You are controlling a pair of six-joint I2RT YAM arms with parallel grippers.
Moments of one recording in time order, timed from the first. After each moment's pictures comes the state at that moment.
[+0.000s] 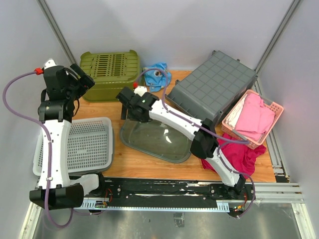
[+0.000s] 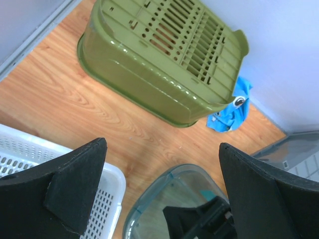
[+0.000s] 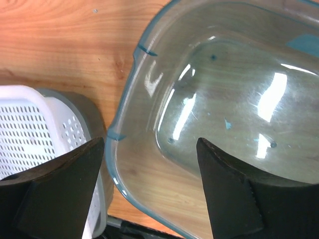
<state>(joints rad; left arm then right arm) 0.11 1.16 1.46 -0.73 -0.13 -0.58 1.02 2.30 2.34 -1.05 0.30 0.96</state>
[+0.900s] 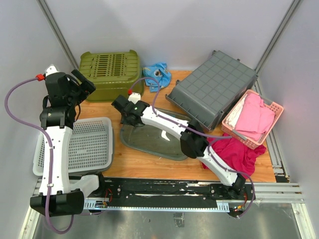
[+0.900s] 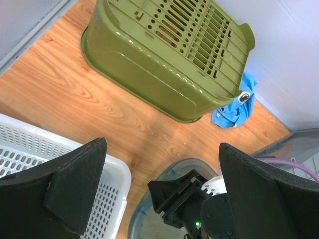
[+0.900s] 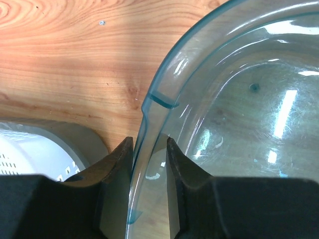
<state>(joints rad) 0.12 1.07 1.35 -0.69 -0.13 -0.58 1.03 2.50 2.39 -0.85 0.29 1.01</state>
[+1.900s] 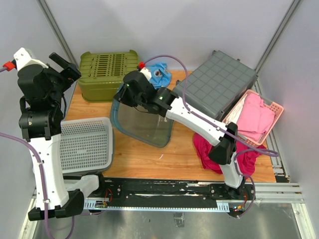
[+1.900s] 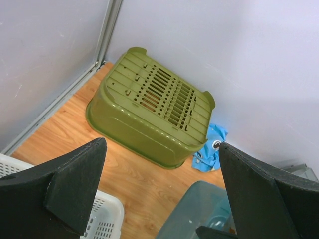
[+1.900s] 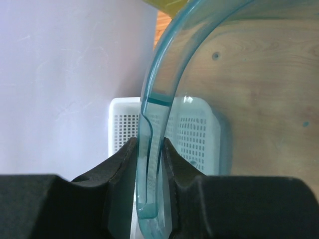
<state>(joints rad) 0.12 1.06 1.70 -0.76 -0.23 -0.51 1.04 2.05 2.23 -0.66 0.25 1.09</state>
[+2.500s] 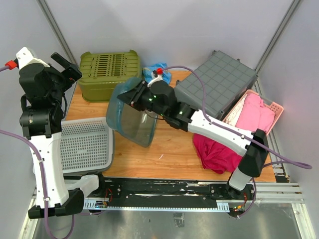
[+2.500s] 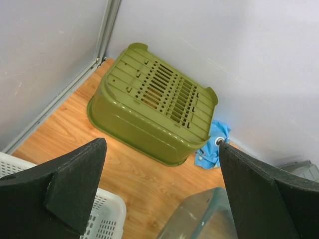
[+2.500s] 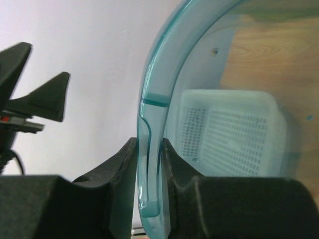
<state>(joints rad) 0.12 1.08 1.70 -0.77 -0.22 -0.50 1.03 1.71 1.68 -0.13 0.12 1.17</state>
